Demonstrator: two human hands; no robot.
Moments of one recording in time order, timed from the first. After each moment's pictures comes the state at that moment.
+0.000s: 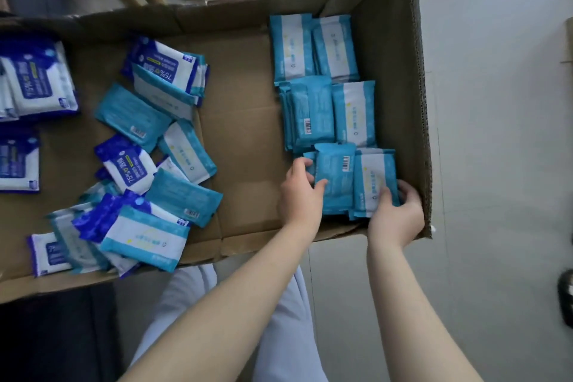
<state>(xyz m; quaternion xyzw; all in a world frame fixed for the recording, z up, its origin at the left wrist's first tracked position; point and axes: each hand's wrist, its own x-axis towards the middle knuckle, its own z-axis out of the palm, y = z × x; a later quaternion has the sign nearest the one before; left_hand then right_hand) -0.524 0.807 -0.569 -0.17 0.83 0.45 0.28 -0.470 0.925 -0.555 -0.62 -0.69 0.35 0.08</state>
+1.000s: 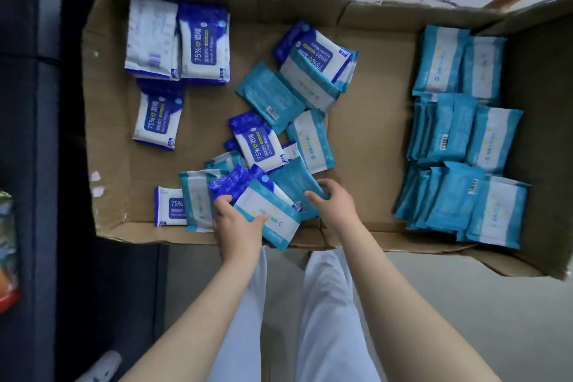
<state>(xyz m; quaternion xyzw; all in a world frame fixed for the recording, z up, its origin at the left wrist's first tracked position) -0.498 0.502 -0.562 -0.40 0.83 0.31 0.22 -0.530 0.672 -0.602 -0.30 -0.78 0.39 -0.39</state>
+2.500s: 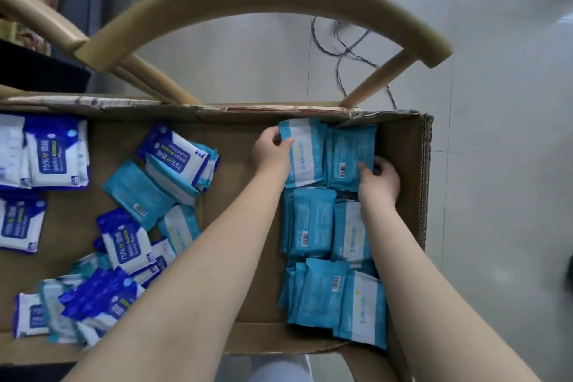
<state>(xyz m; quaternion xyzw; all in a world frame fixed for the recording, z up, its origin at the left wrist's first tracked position) -0.792 0.814 -0.594 -0.34 0.74 0.54 0.21 -0.733 0.972 -0.579 -0.51 -0.70 0.50 -0.08</state>
